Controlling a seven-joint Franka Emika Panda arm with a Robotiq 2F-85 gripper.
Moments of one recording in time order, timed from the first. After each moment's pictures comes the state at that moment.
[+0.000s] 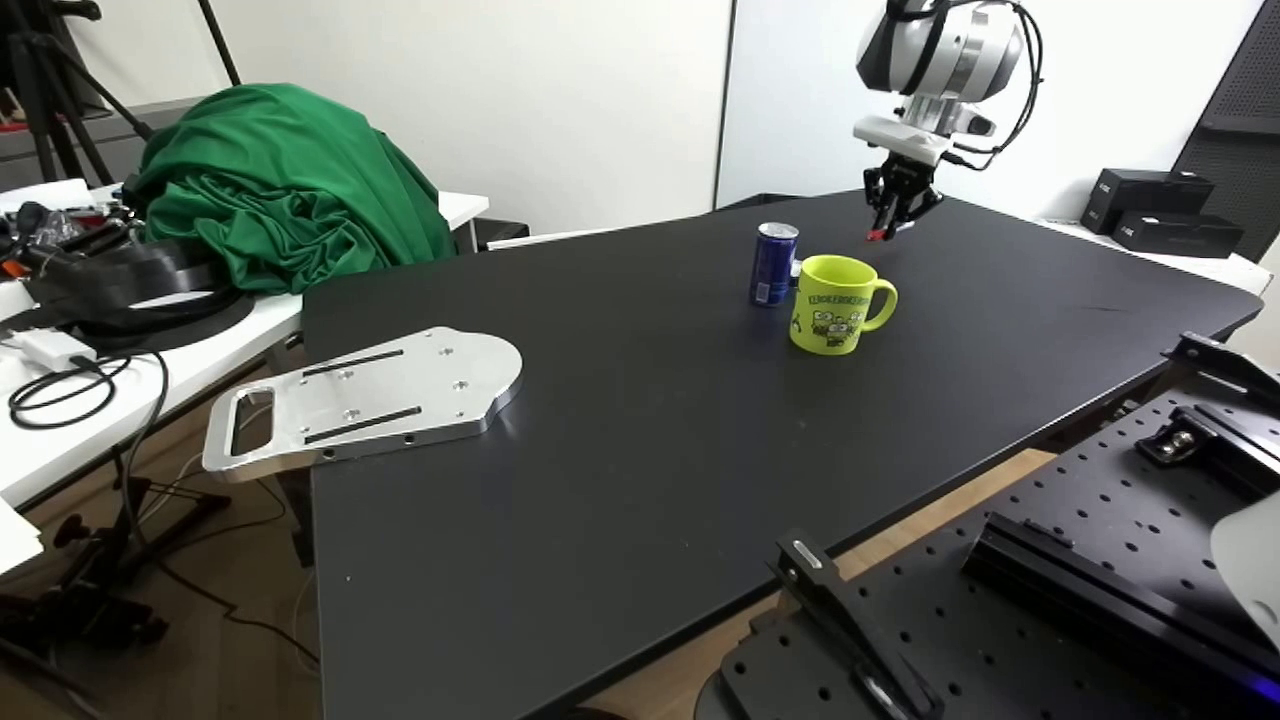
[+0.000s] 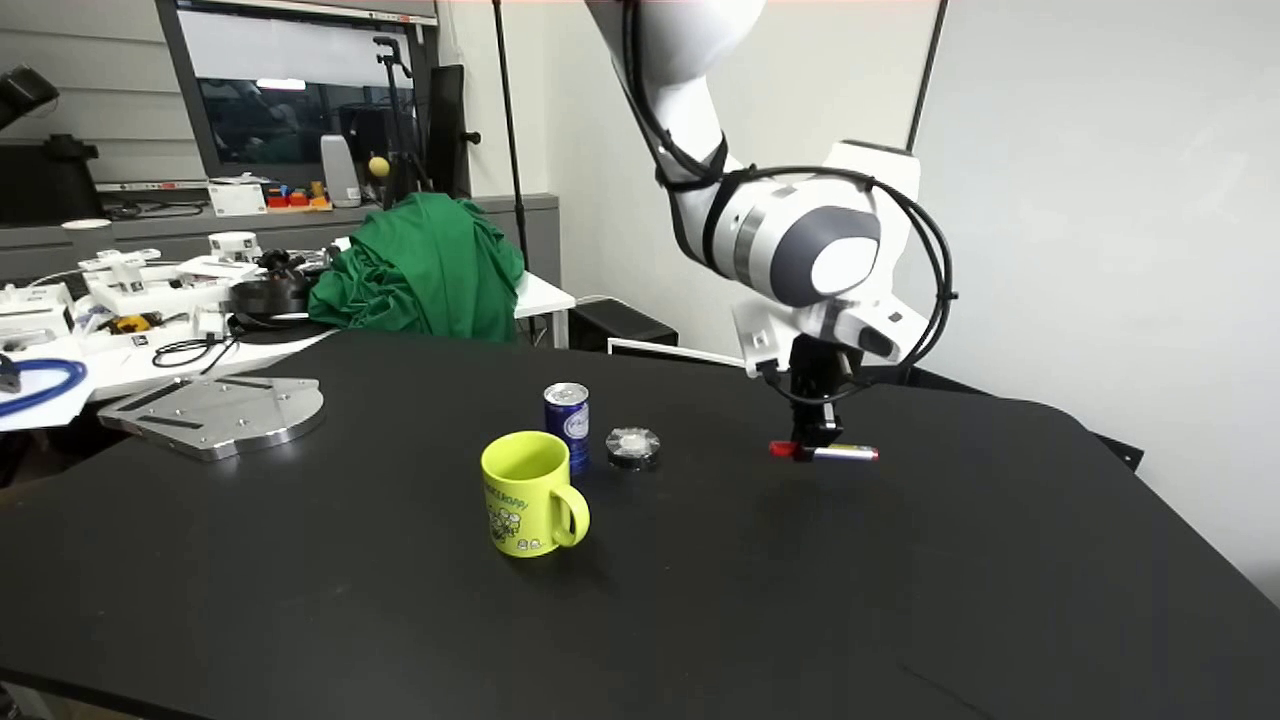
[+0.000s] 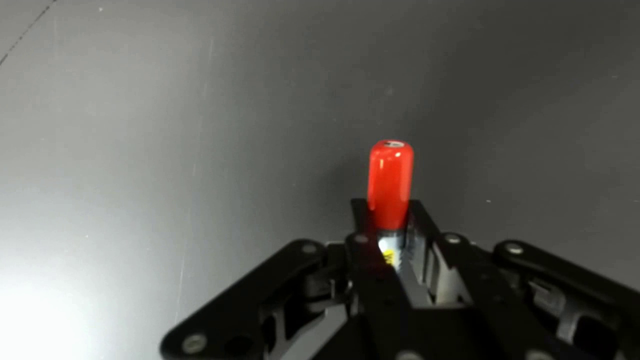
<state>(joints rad) -0.35 0.93 -0.23 -1.55 0.45 2.54 0.57</state>
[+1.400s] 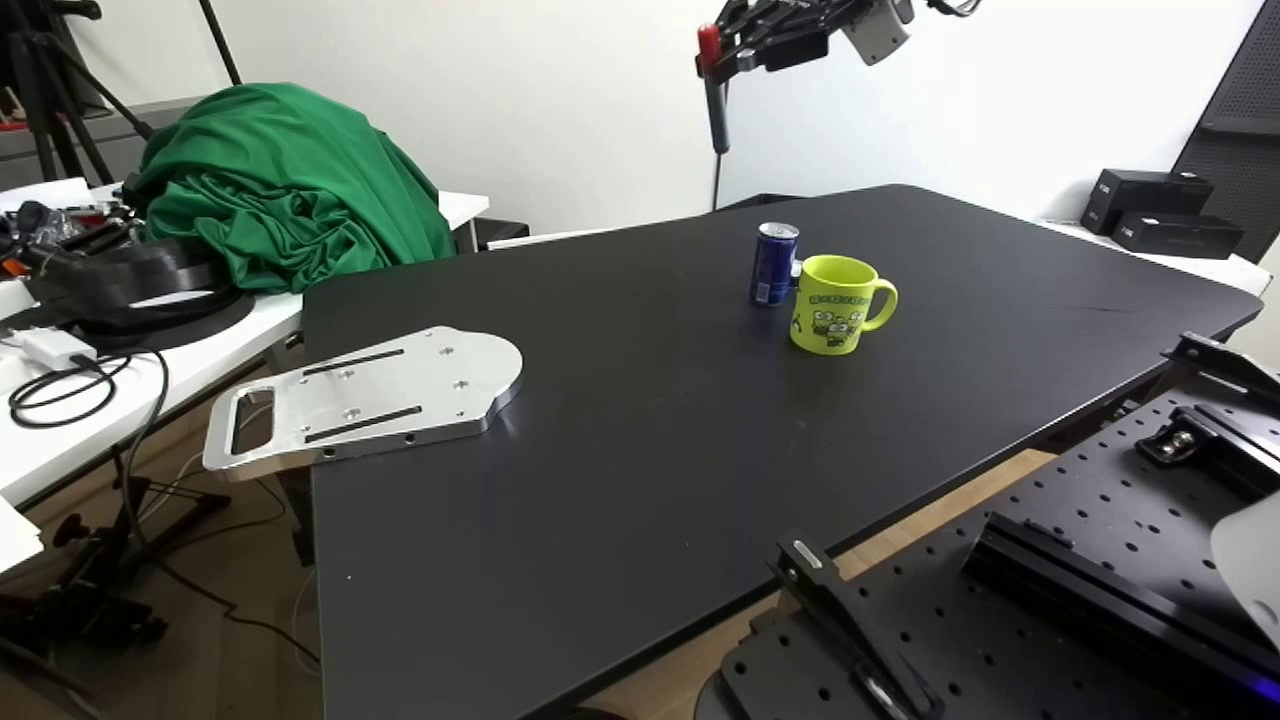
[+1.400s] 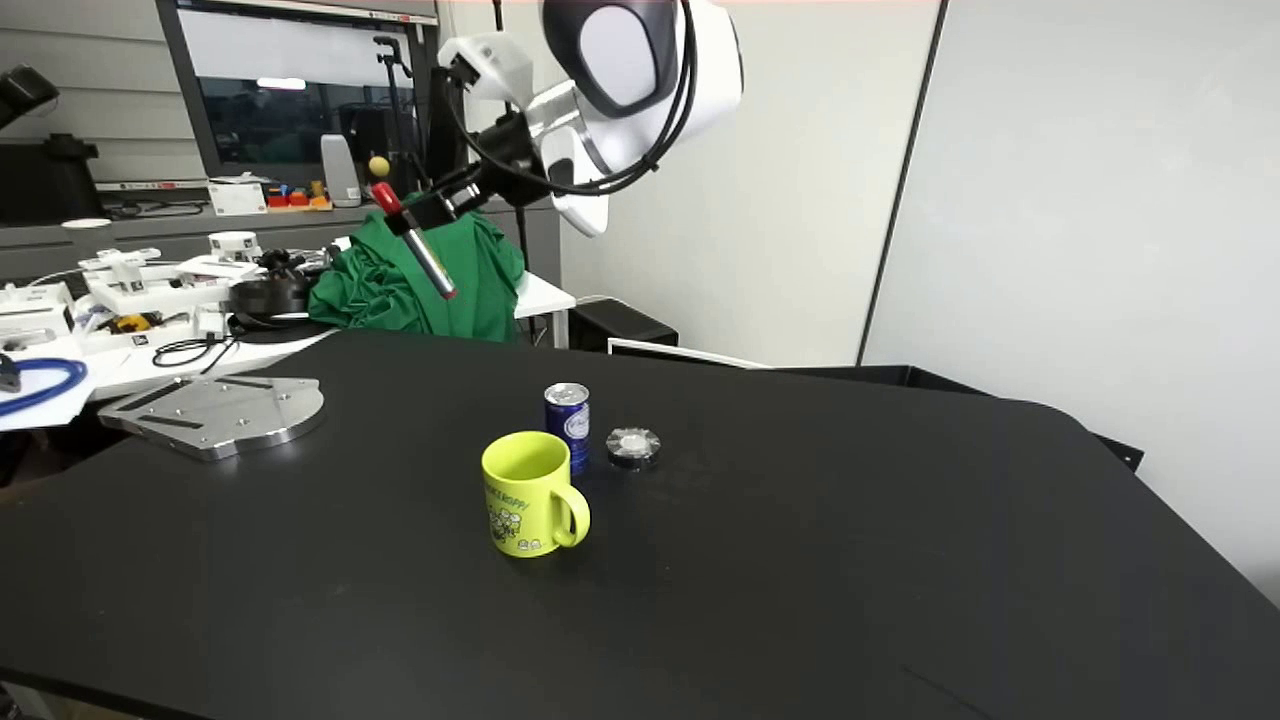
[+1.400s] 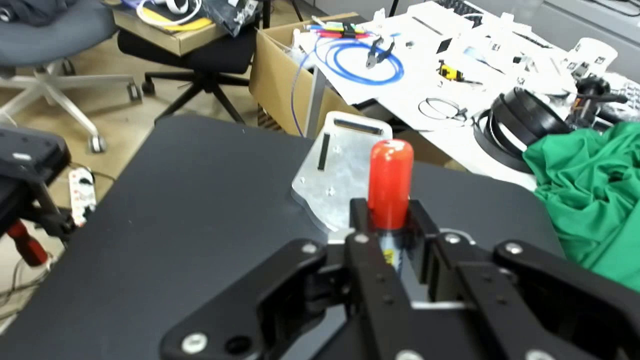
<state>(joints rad) -0.23 0.34 -0.07 -2.04 1.04 1.66 0.53</state>
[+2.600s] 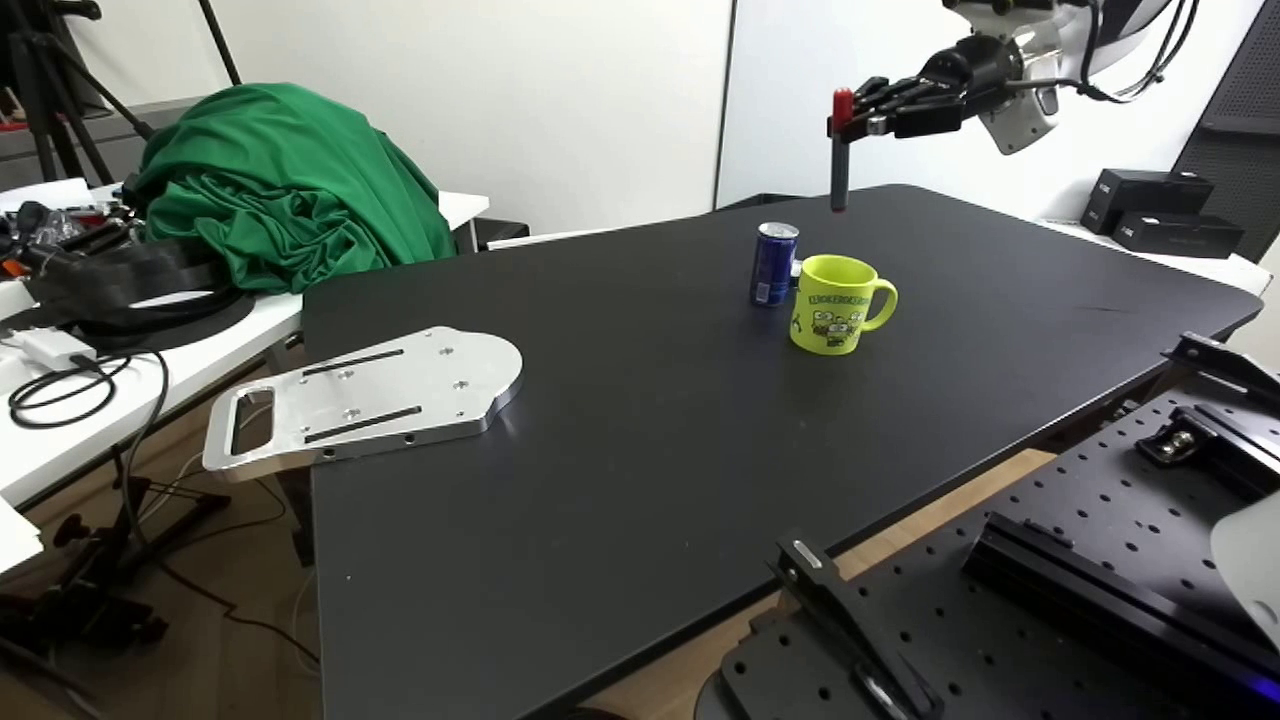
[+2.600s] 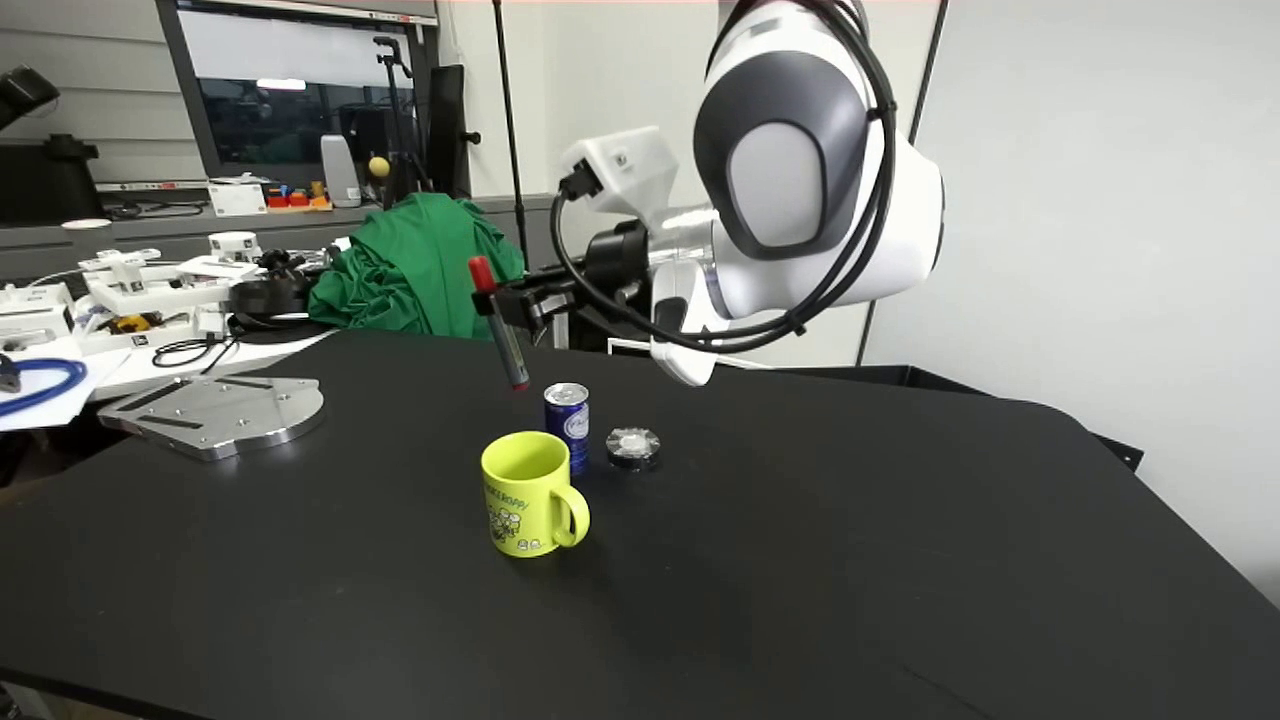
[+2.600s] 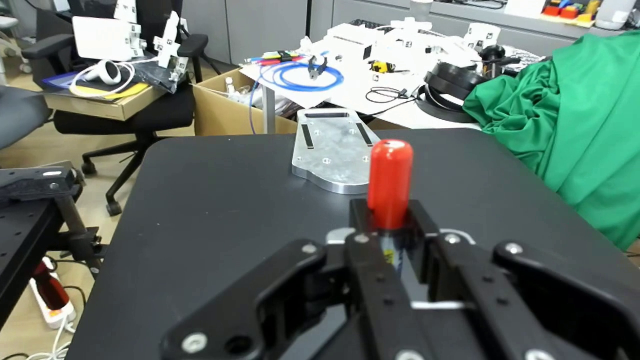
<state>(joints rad) -0.33 0.43 -0.31 -2.18 1.13 1.51 0.39</state>
